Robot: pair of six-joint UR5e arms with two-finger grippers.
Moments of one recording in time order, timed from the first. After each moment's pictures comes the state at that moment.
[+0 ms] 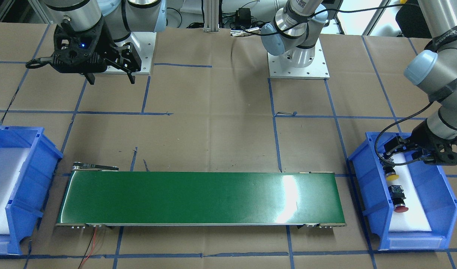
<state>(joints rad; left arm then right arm) -0.96 -1.87 -1.84 -0.99 1.56 0.65 1.61 -1.64 1.63 -1.53 -1.56 -0.01</state>
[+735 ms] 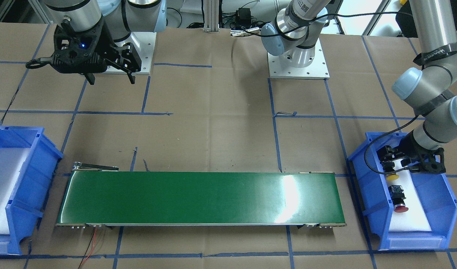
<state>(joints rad) -0.96 -1.95 -1.87 -0.89 1.57 0.64 1.61 -1.64 1.63 -1.53 -1.56 -0.01</state>
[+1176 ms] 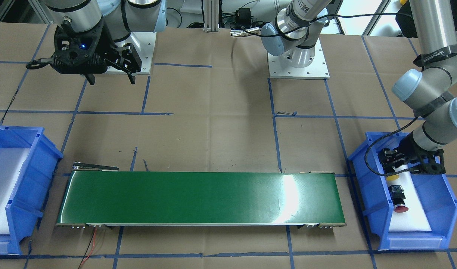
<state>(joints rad) -0.96 -1.96 -1.87 -0.90 1.57 0.62 1.61 -1.63 1.63 -1.53 -1.56 -0.01</state>
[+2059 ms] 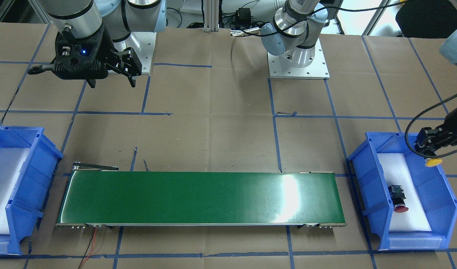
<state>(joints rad) -0.96 -1.83 -1.57 -1.32 1.59 0.61 1.61 -1.62 1.62 -1.52 -1.56 -0.01</state>
